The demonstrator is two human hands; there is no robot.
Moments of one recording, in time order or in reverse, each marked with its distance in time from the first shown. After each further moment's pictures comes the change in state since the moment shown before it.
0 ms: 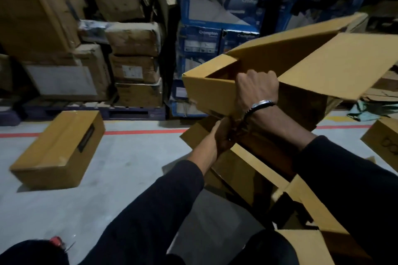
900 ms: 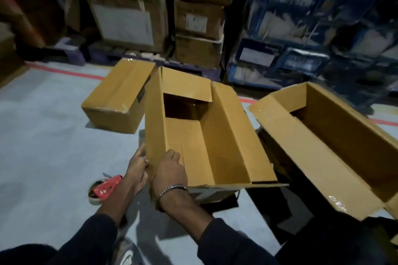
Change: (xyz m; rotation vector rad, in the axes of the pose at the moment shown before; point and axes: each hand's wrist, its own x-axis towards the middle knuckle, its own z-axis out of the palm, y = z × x) left_hand -0.169 0.038 -0.501 0.203 0.843 0.217; right_hand -0.188 -0.430 0.134 0.806 -0.816 -0.081
